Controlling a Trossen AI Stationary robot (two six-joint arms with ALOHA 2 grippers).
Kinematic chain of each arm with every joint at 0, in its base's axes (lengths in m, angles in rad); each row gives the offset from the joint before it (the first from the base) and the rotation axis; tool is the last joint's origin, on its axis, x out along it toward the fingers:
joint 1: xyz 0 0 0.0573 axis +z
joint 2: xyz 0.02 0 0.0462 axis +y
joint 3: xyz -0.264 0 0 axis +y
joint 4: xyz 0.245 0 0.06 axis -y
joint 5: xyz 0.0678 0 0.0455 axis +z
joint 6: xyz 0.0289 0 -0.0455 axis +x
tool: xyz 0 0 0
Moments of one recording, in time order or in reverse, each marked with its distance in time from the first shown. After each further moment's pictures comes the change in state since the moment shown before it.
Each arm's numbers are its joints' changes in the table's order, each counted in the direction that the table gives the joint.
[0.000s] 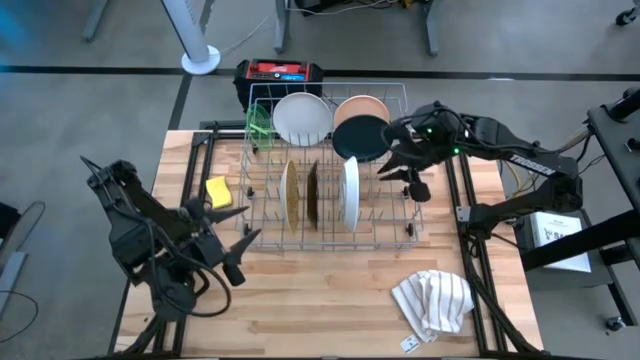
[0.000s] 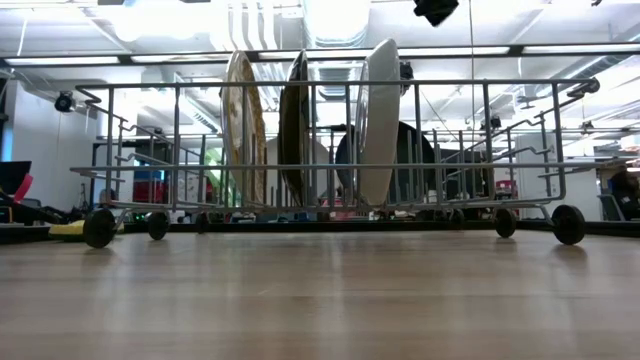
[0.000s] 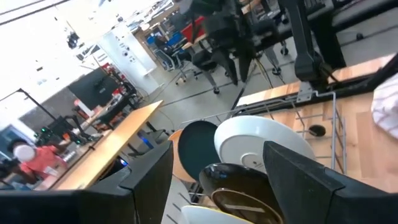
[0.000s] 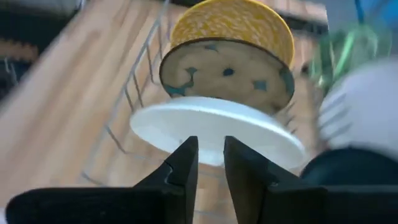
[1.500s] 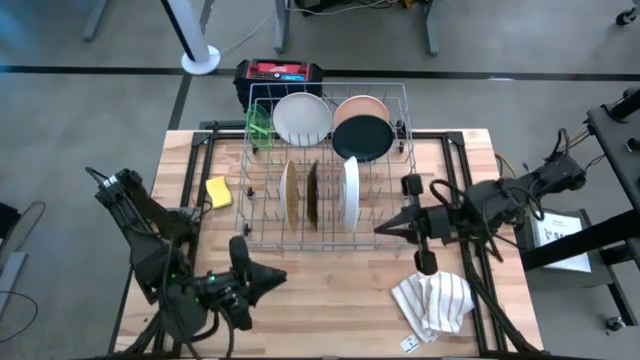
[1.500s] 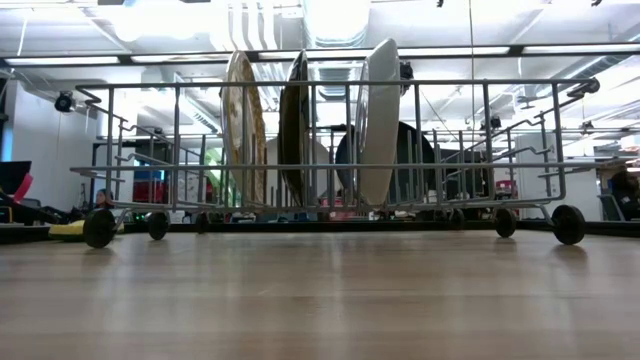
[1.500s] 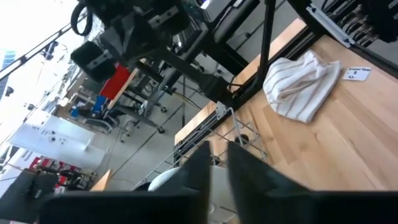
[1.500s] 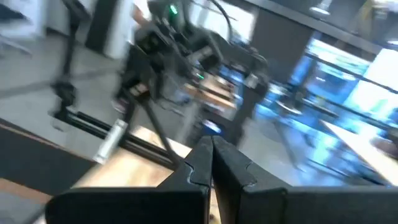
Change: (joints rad) left arm 0.008 0.122 0.006 0.498 -0.396 0.748; right arm 0.757 -0.107 0.229 0.849 -0.606 0.088
